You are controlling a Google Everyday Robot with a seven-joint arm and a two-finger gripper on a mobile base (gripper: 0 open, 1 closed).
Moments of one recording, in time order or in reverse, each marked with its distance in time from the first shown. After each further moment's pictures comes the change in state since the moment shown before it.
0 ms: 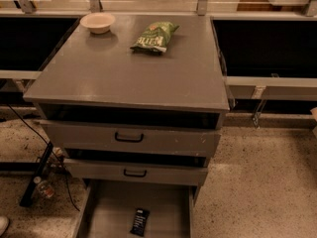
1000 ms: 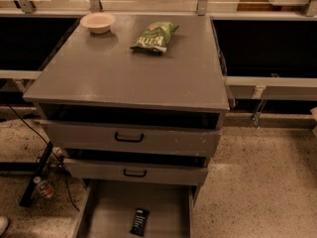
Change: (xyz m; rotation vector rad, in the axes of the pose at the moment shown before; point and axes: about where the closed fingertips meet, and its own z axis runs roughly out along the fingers) arm -0.030 0.105 -0.040 0.182 -0.087 -0.275
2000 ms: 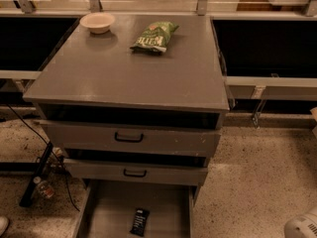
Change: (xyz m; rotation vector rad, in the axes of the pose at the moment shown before) arm -0.062 -0.030 -0.024 -0.013 -0.038 -0.108
